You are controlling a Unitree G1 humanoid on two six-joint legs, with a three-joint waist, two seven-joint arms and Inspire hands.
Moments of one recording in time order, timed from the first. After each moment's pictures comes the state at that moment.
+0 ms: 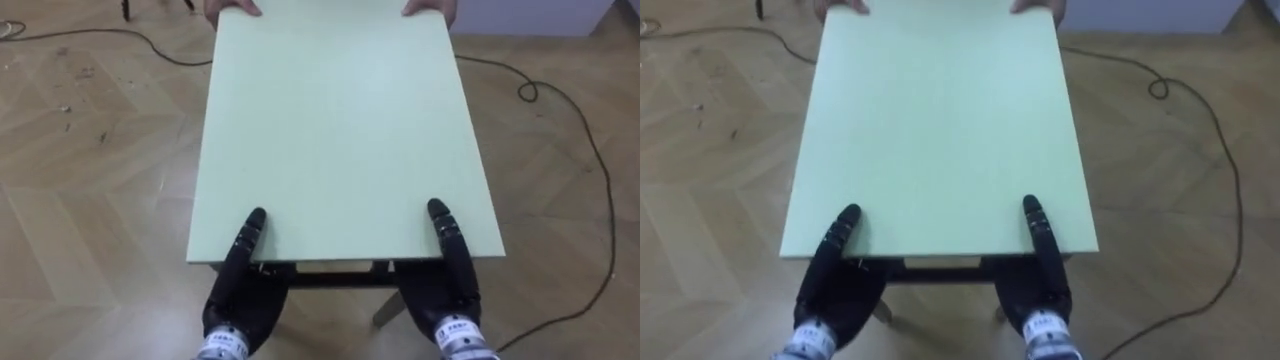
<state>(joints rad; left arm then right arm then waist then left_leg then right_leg) 0.30 0.13 -0.33 0.05 -1.45 -0.08 0.04 0.24 -0.14 0.29 0.10 1.57 -0.15 -0.03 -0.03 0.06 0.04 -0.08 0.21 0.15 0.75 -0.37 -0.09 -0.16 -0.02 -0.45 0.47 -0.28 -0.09</state>
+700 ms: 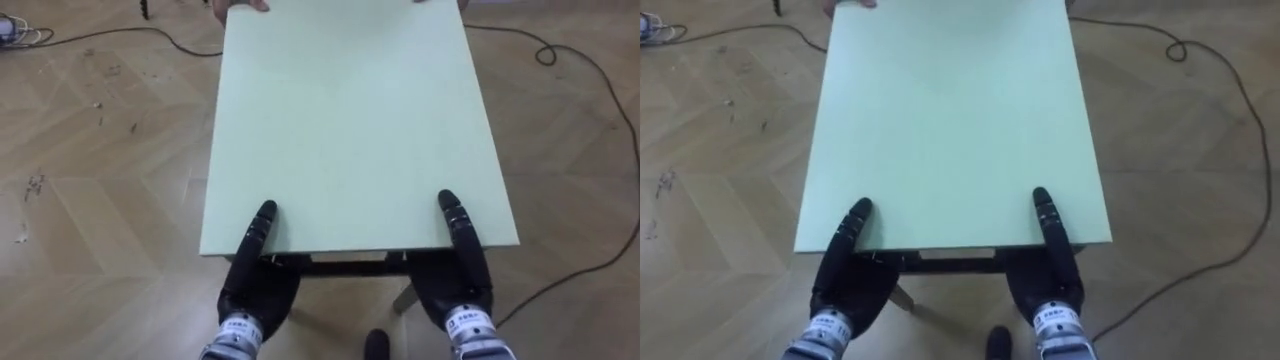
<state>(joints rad) 0.23 0.11 -0.38 0.12 -1.51 -0.14 0.05 0.22 -0.20 0.32 0.09 1.57 -0.18 -0.03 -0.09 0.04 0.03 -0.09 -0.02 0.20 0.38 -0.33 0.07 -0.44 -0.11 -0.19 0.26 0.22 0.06</state>
